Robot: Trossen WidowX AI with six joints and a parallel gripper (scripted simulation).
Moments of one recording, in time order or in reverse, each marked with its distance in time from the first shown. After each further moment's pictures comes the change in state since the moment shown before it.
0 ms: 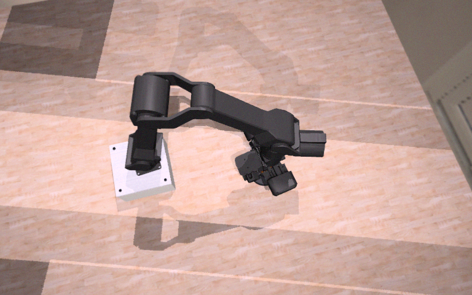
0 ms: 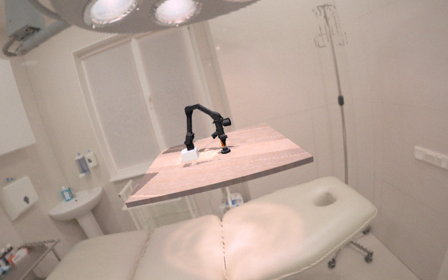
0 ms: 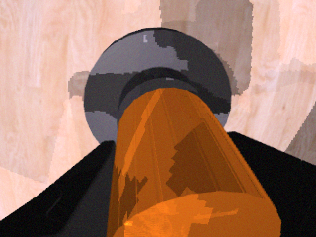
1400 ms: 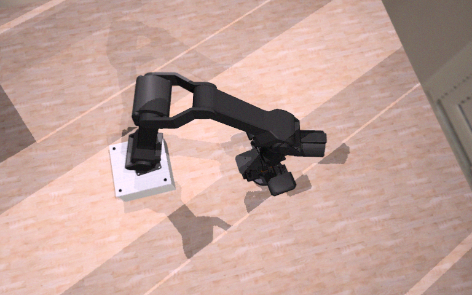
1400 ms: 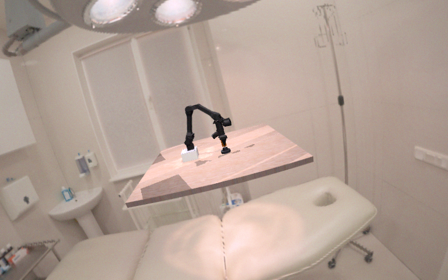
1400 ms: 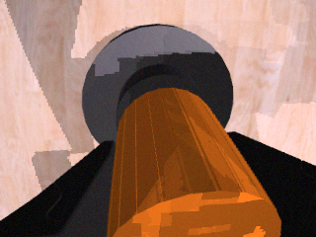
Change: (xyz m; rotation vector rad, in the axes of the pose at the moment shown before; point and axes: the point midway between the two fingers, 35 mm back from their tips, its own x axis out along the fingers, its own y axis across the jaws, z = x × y) arm 0.003 0.000 -0.002 0.051 0.002 0.001
